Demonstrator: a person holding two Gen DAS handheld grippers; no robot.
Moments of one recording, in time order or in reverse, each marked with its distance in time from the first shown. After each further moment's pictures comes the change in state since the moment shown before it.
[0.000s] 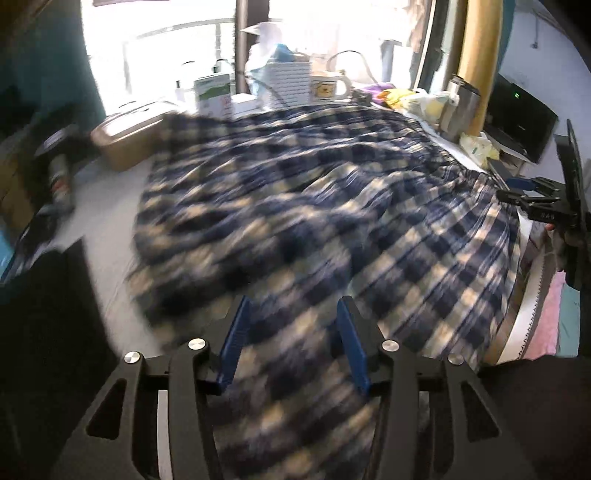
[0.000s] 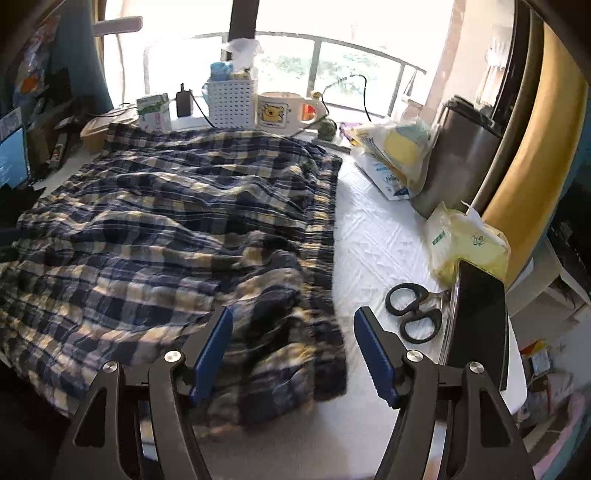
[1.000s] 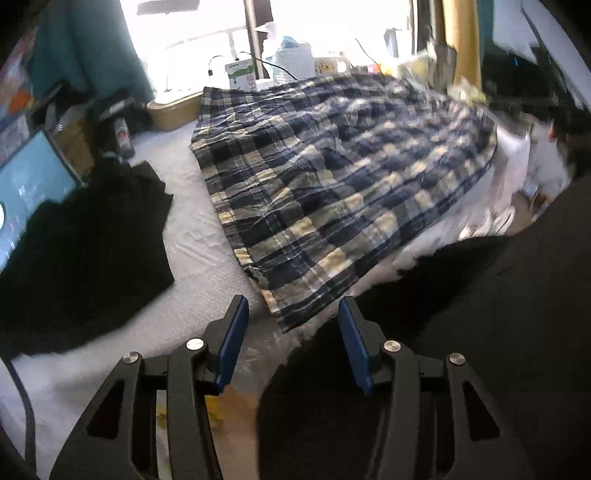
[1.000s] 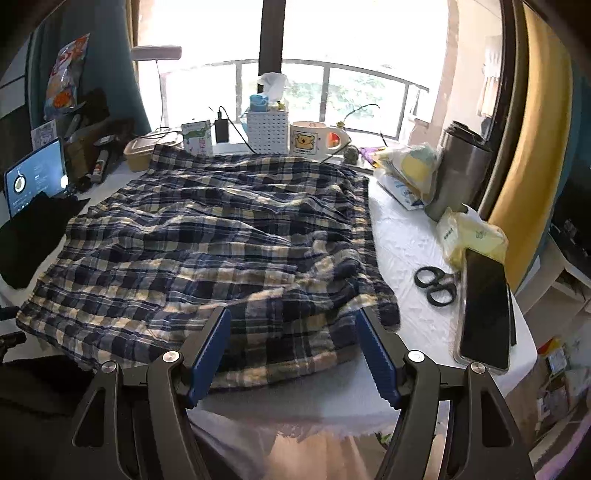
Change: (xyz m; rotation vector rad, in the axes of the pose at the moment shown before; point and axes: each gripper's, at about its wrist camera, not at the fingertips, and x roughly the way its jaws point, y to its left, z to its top) left arm -0.052 -0.030 -0.139 0.116 -0.006 0.185; right arm -0.056 0.034 -0.034 0.049 -0.088 0.048
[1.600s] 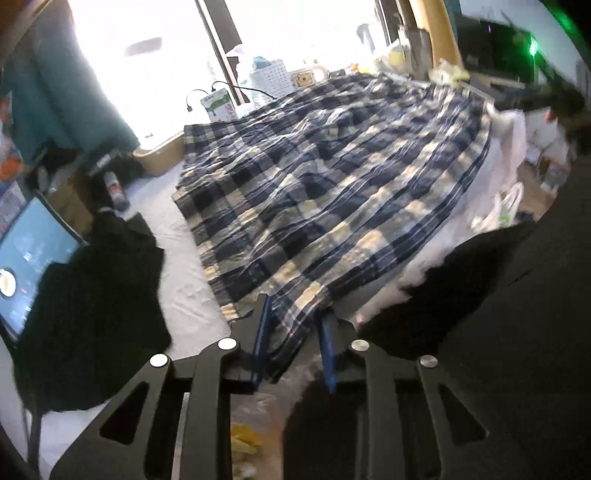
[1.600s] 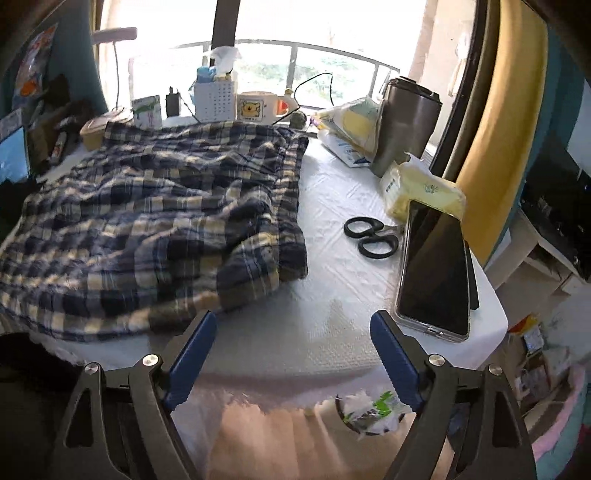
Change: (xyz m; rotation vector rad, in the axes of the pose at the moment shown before) left arm 0.002 -0.015 0.019 0.114 -0.080 0.023; right arm 0.017 -0.056 -0.037 -0.015 0.071 -0.107
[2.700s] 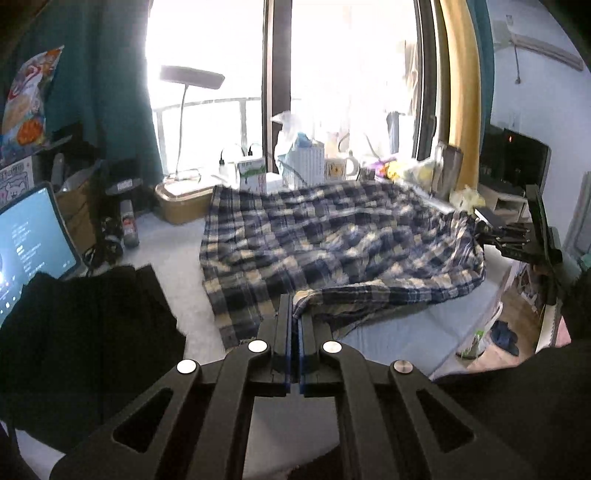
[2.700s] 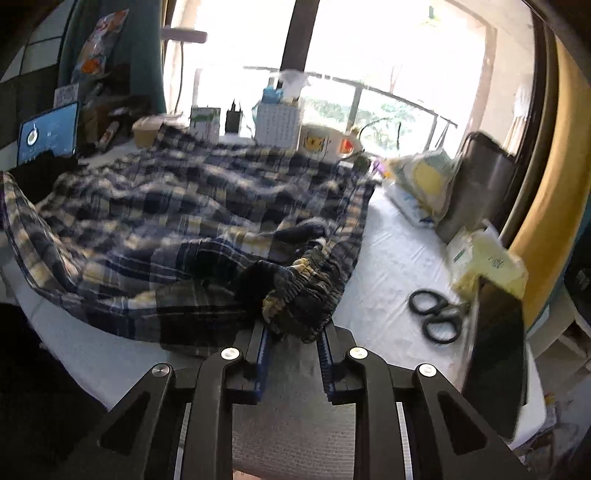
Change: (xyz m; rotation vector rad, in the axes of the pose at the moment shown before) left arm -0.028 0.063 0.059 -0.263 -0.271 -0.087; right arm 0.024 0.018 0.027 -0.156 -0.206 0.144
